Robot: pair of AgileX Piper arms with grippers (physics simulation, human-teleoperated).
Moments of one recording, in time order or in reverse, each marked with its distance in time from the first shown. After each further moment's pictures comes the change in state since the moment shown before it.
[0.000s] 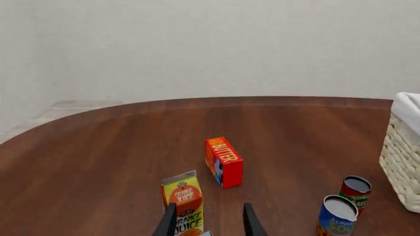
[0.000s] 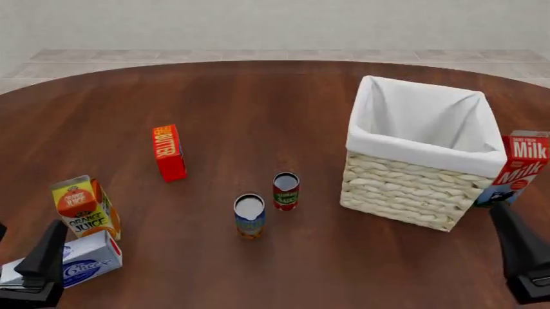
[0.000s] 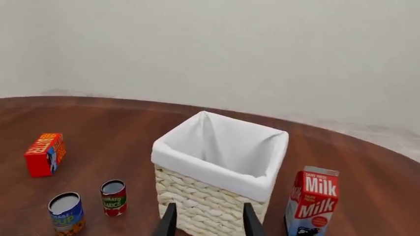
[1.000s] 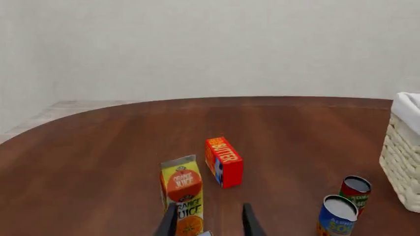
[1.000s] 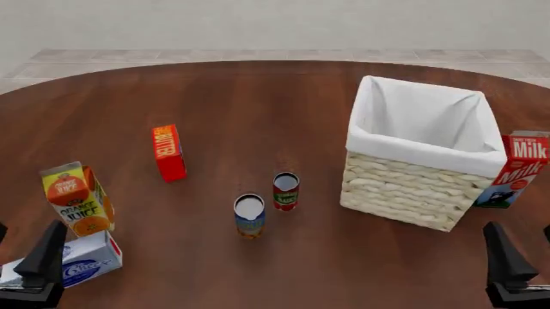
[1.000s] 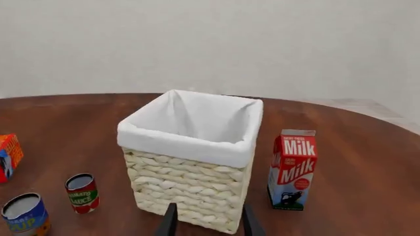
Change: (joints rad) left arm 0.000 -0.005 0.003 0.001 0.000; right arm -0.148 -0.061 0.211 -0.128 0.060
